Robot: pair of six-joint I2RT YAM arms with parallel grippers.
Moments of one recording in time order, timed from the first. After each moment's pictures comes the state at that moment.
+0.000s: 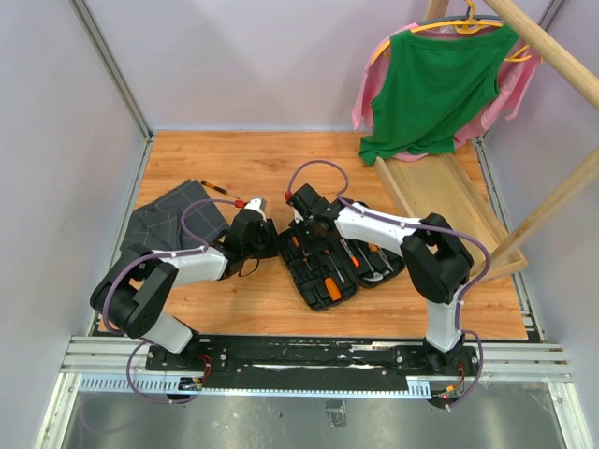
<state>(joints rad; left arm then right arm) -0.56 1.50 0.57 0.29 -0.01 -0.63 0.82 1.90 1.33 -0.52 -0.08 0.32</state>
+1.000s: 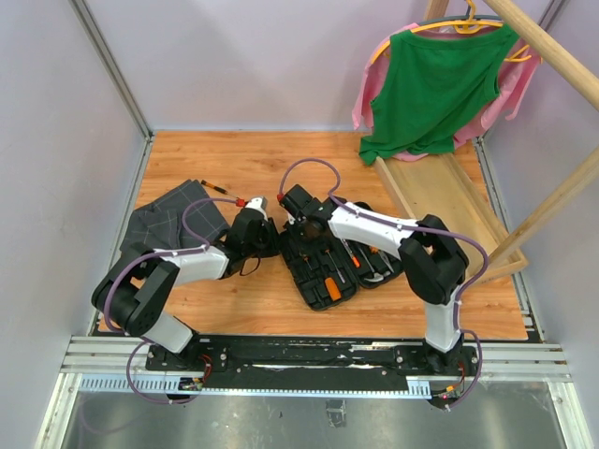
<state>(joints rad) -0.56 1.51 0.58 0.29 -0.01 -0.63 0.86 1.94 1.42 -0.64 0.00 0.31</state>
